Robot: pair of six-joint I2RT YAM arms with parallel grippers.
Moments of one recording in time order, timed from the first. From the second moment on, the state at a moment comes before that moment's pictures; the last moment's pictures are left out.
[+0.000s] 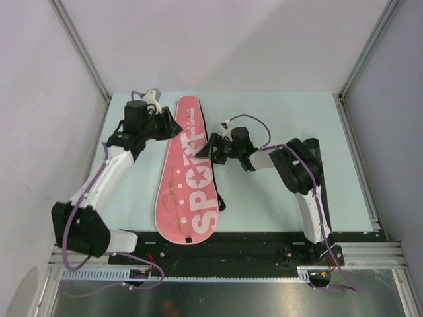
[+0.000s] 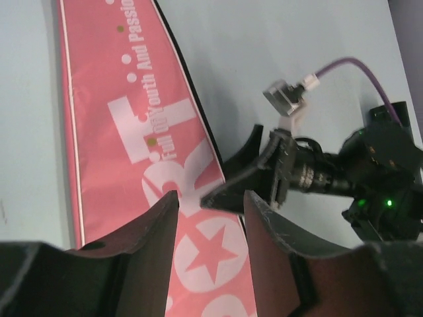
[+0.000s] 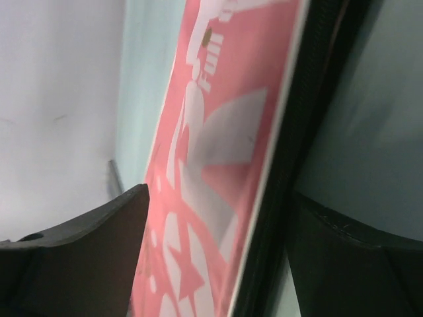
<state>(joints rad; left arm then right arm) -0.22 1.40 1.21 -0.35 0.26 -0.37 0.57 2.20 1.19 0.65 -0.62 0.94</state>
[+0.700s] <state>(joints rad) -0.04 0.87 0.85 -0.32 0.35 -0.51 0.66 2.28 2.24 -0.73 -0.28 -0.02</state>
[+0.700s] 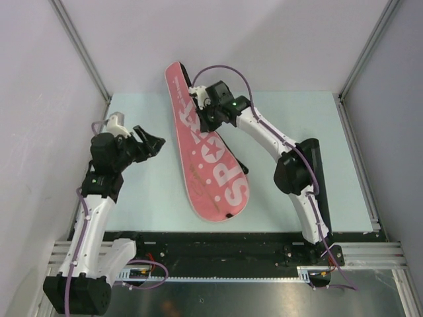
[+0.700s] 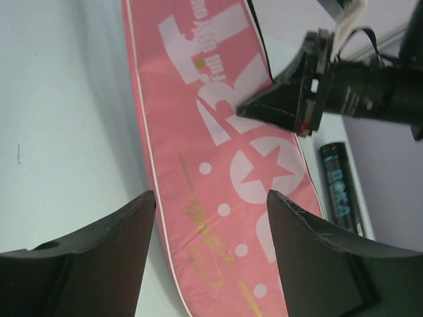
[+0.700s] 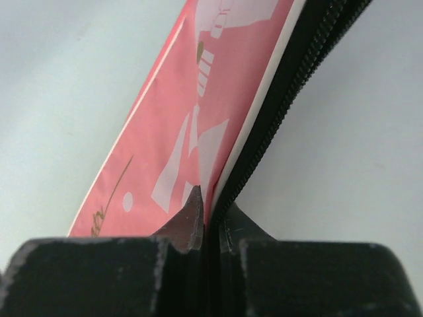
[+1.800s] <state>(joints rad) 0.15 1.02 0.64 0.33 0.77 -0.98 0.97 1.80 1.69 -0.68 0.32 -0.43</state>
